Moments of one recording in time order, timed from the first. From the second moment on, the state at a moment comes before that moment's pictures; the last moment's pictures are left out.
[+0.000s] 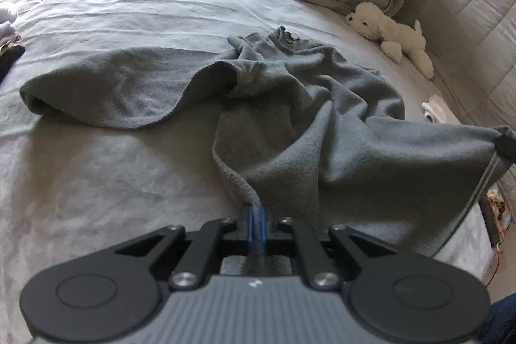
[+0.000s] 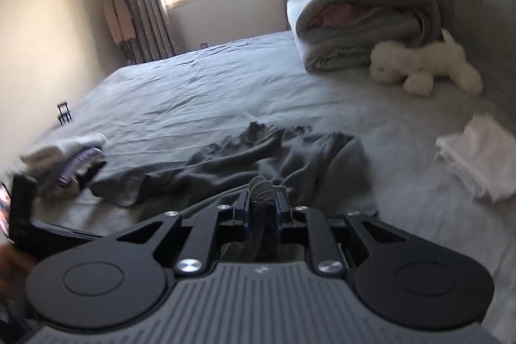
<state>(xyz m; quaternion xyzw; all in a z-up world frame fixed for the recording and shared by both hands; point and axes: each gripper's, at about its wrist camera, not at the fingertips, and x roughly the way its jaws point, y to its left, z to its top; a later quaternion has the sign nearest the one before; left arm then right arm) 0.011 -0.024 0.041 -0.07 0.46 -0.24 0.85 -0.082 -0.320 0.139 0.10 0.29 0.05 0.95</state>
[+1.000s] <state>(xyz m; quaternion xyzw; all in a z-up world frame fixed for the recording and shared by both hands) -0.012 0.045 0.089 -0.08 0.43 -0.20 0.88 -0.161 -0.320 0.105 0.09 0.31 0.03 0.95</state>
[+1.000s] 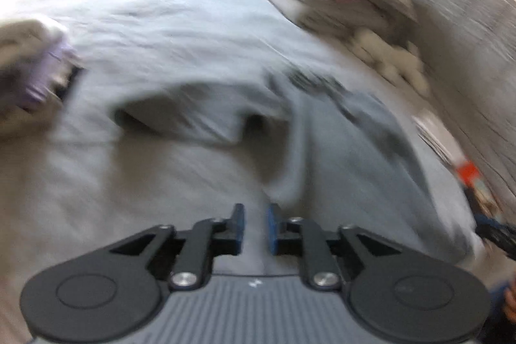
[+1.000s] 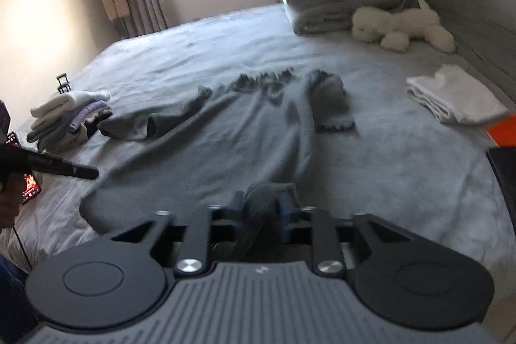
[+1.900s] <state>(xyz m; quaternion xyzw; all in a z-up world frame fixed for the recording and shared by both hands) 0.103 0.037 0.032 0.00 0.33 -0.07 0.94 0.029 -0.412 0.036 0.16 0.40 -0.13 0.89</state>
